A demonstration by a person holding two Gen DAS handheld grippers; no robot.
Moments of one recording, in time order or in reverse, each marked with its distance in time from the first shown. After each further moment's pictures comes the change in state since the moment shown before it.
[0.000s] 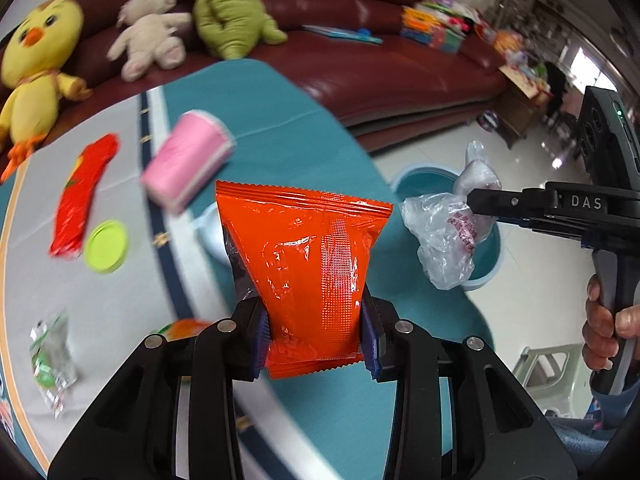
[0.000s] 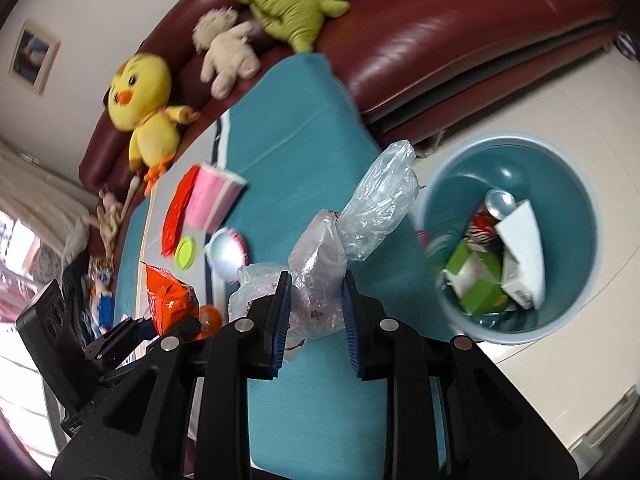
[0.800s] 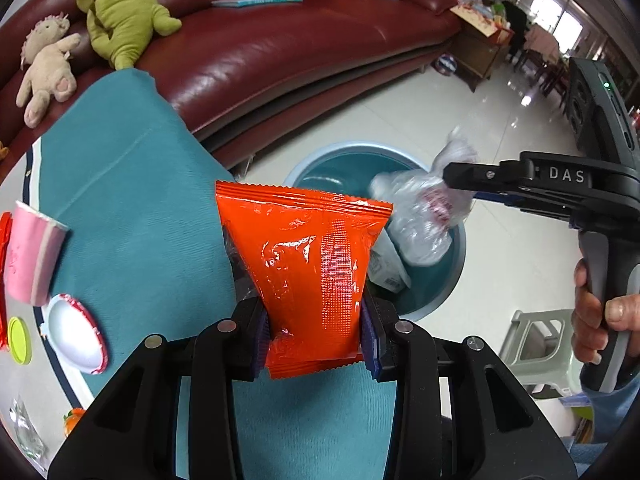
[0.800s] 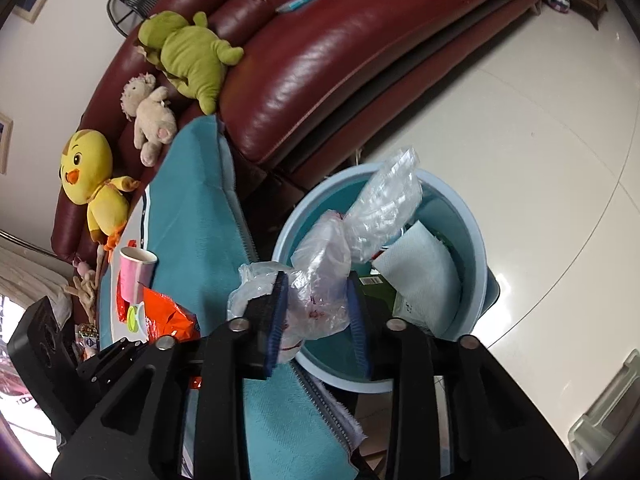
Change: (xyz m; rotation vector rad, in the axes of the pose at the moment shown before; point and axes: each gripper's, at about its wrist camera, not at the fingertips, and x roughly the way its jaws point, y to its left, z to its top) left arm 0.097 -0.122 0.061 0.175 0.141 -0.080; right arm -0.031 -0.138 0.034 0.194 -0.073 -0.089
